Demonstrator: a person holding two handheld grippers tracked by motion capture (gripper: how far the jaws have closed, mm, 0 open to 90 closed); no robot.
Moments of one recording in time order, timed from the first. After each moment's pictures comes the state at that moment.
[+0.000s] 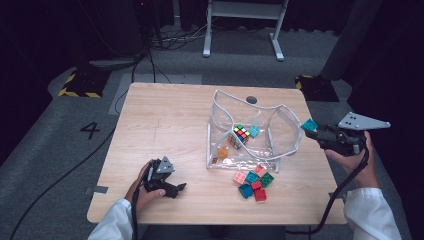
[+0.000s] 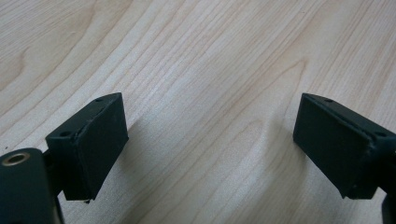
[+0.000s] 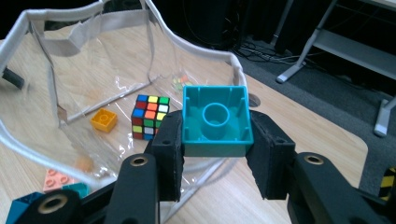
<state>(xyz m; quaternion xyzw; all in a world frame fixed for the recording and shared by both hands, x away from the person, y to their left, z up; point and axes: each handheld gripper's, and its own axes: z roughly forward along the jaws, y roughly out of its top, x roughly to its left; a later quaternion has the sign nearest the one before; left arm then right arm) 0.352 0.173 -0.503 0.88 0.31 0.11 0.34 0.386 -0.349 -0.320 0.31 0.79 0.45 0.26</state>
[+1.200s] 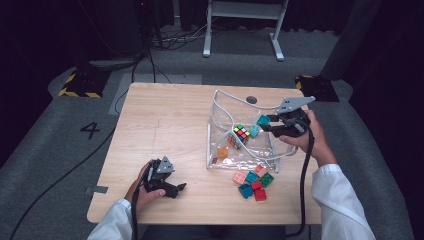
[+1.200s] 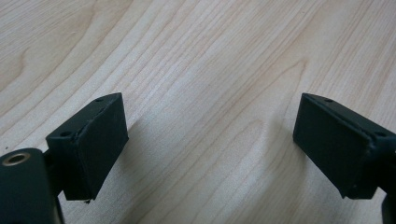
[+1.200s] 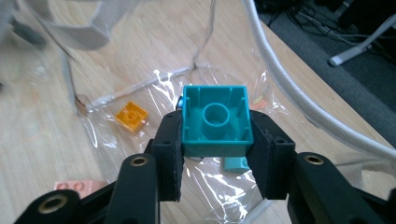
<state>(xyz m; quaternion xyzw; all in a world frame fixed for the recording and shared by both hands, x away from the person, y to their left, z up) 0.351 0.173 -0.503 0.88 0.32 0.11 0.35 0.450 -0.234 -0.328 0.22 0.89 0.35 0.20</state>
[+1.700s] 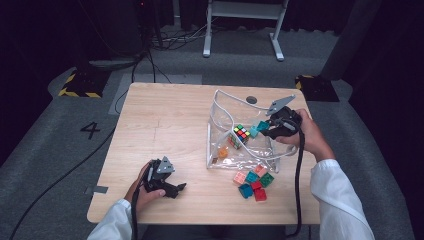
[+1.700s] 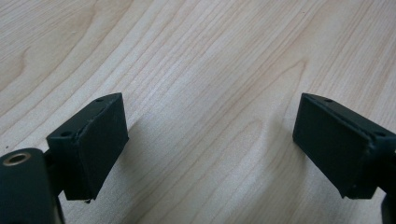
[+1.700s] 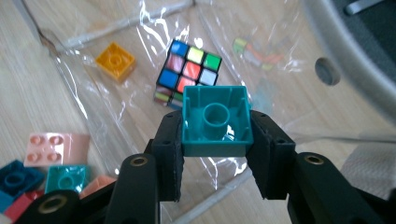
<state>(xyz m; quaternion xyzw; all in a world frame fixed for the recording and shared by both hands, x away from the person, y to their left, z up) 0.350 0.172 -0.504 0.87 0.32 0.11 0.35 0.469 -0.222 -0.343 0.21 0.93 0.23 0.18</state>
